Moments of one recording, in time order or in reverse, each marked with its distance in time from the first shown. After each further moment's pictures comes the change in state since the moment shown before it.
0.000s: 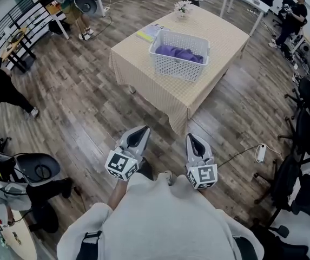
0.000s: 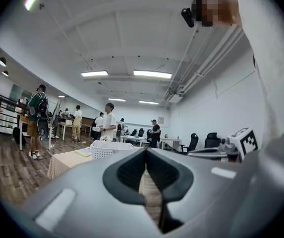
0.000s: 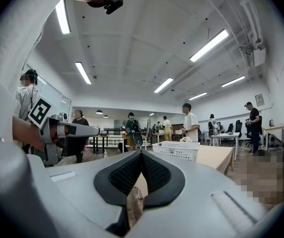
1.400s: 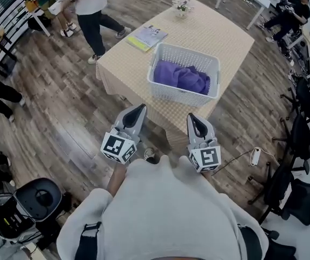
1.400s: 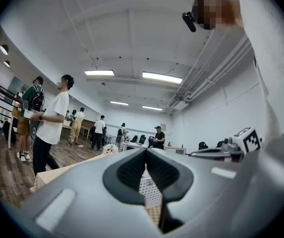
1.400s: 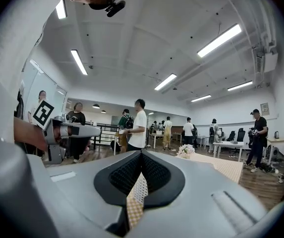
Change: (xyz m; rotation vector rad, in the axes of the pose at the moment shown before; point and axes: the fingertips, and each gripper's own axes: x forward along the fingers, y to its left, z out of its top) left arm 0.216 0.233 0.036 -0.048 -0.081 -0.023; right arm 0.288 -0.105 0.044 -0.091 0.014 -0.024
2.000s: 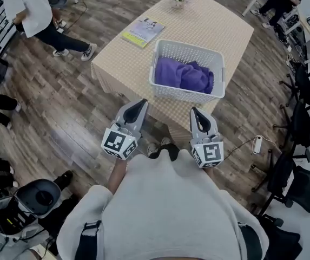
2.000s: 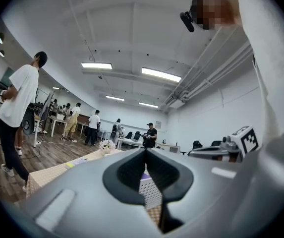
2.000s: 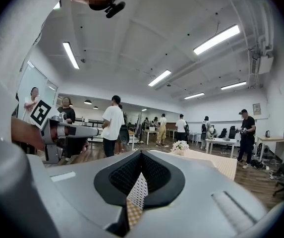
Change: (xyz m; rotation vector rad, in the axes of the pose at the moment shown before) left arm 0.029 0.050 -0.011 -0.032 0.045 -0.078; right arm 0.048 -0.004 -0.007 0.017 0.053 -0.091
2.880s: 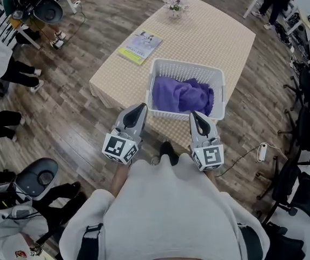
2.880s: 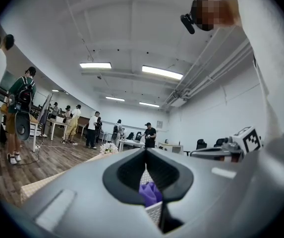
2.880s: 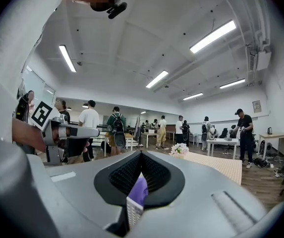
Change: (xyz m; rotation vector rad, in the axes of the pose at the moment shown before) left arm 0.088 0.044 0.009 0.029 0.002 0.012; right arm 0.074 -0.059 0.002 0.032 -0.033 0.003
